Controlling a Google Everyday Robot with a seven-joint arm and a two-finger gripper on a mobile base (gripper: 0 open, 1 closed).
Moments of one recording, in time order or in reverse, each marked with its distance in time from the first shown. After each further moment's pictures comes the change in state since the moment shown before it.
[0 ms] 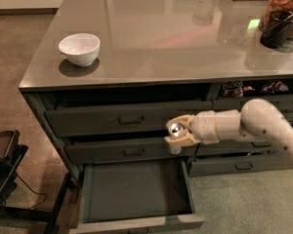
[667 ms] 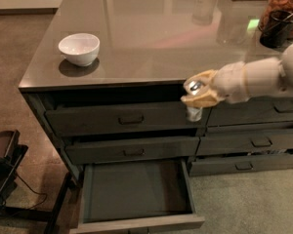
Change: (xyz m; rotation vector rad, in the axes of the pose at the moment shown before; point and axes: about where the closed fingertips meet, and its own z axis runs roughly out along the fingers) arm -0.122 -0.048 -0.098 0.085 0.062 0.009
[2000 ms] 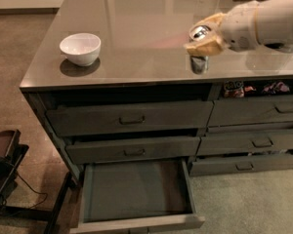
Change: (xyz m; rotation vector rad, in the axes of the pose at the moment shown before) arm -0.106 -0.075 -0.054 0.197 0.014 -0.095
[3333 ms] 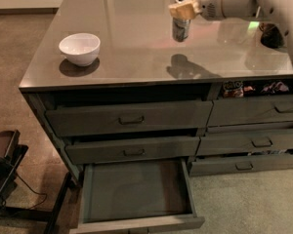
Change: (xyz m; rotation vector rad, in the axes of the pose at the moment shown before) arm -0.023 -0.129 0.081 0.186 -0.144 0.210
